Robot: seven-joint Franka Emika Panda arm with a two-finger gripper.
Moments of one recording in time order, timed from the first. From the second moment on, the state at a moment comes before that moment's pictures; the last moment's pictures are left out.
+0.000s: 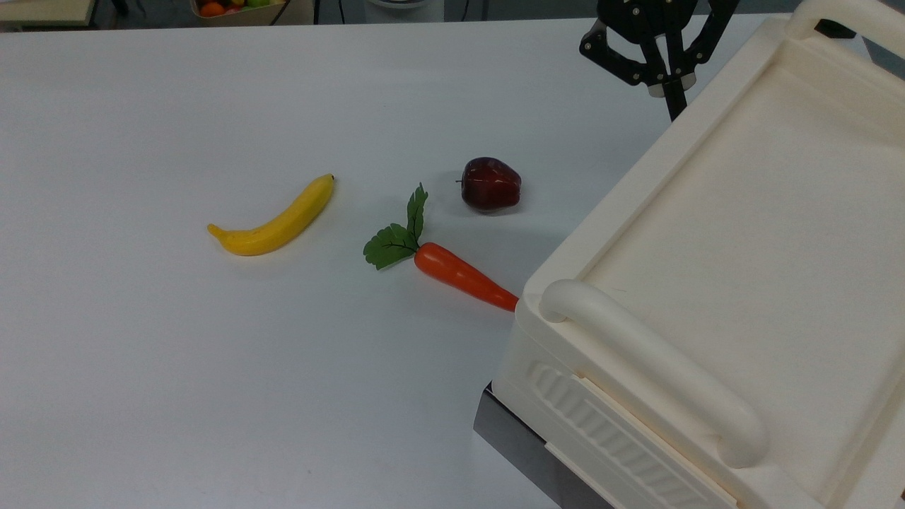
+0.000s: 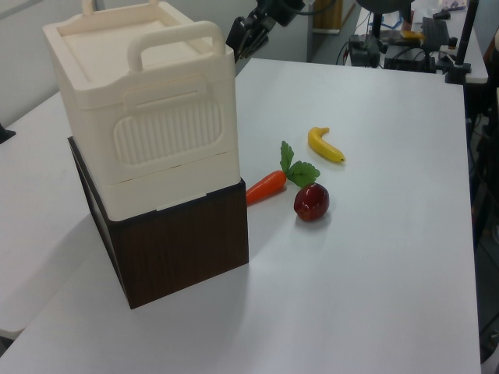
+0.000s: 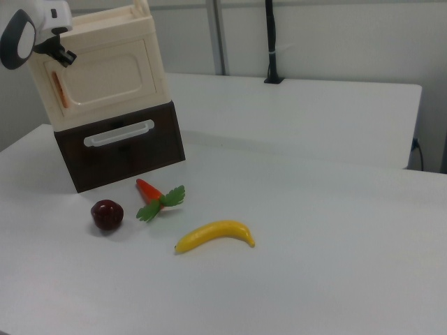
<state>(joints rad) 0.23 0.23 0.21 -1.46 0.16 2.47 0.38</state>
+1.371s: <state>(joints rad) 0.24 0.22 0.21 -1.47 0.16 2.44 0.37</state>
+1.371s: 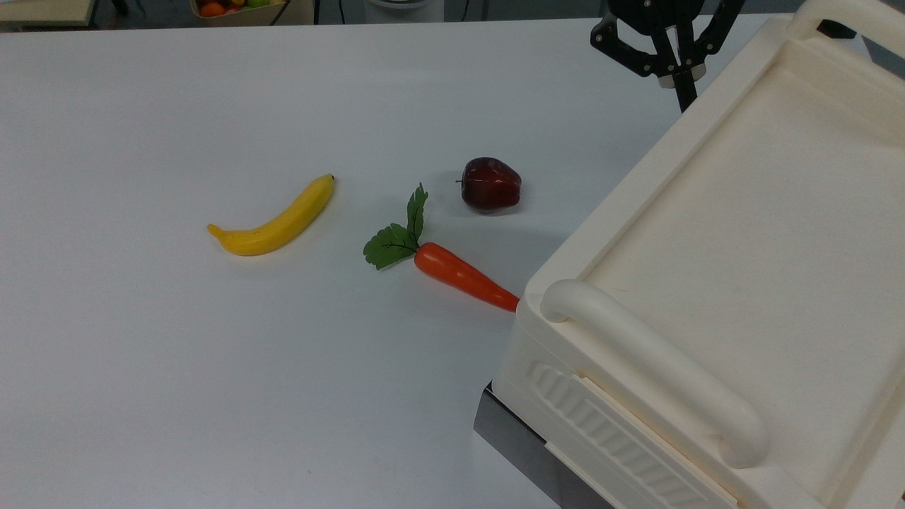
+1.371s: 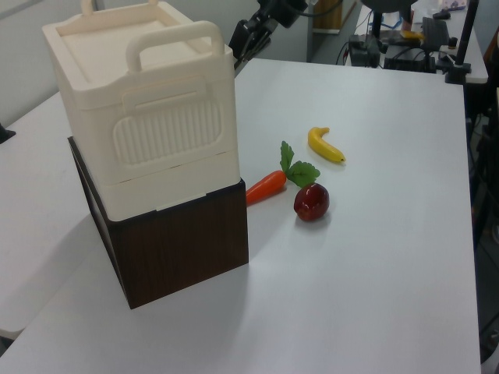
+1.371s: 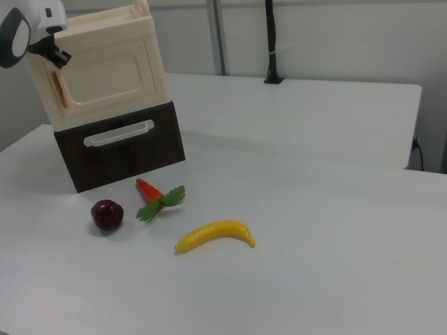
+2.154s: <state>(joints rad) 0.18 0.19 0.20 -1.46 0.16 2.24 0.32</state>
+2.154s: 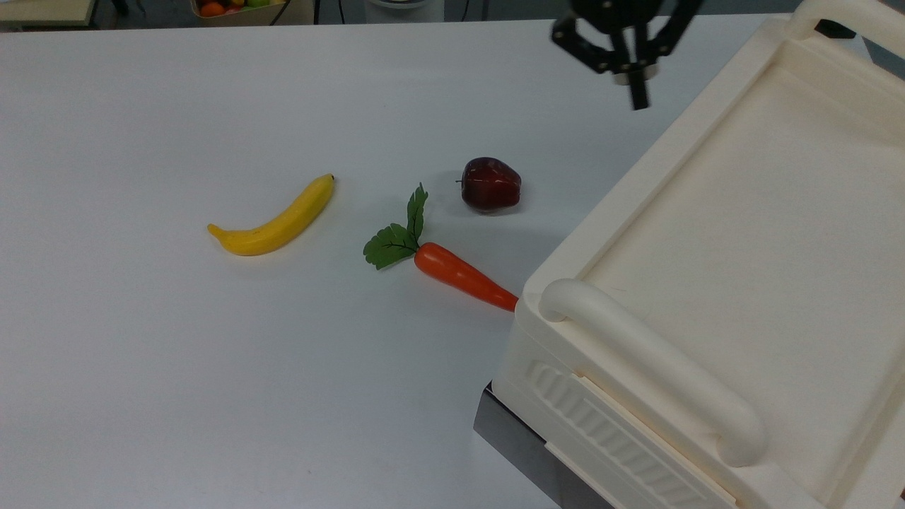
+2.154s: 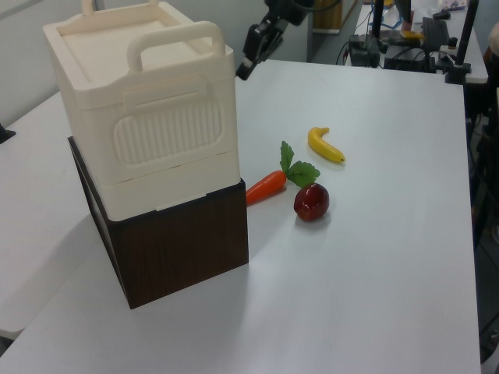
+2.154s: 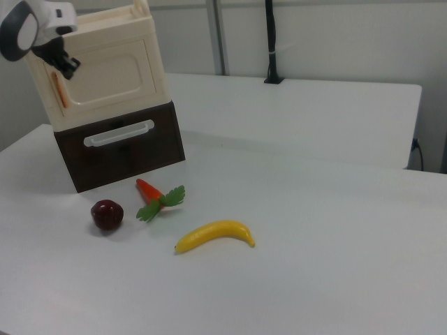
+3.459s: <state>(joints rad) 0.11 0.03 -0.09 -1.59 -0.12 1.64 0.18</state>
